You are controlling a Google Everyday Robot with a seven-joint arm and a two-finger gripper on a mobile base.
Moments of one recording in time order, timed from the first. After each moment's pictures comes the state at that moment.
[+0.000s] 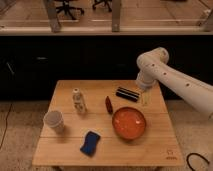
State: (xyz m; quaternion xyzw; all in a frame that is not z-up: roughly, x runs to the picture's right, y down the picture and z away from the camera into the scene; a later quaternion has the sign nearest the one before) arm 0.210 0.024 0.778 -0.28 -0.01 -0.05 0.96
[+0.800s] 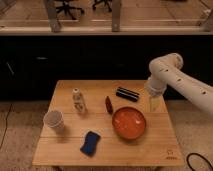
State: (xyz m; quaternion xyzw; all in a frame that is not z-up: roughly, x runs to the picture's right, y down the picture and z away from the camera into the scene) arm 0.244 0.054 0.757 -0.28 -0.01 -0.04 0.96
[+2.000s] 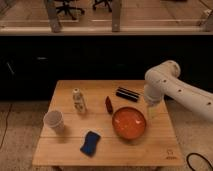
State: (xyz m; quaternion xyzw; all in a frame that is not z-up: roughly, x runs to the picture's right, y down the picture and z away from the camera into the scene) arm 0.224 0.085 0.730 -0.27 -0.01 -0.06 0.96
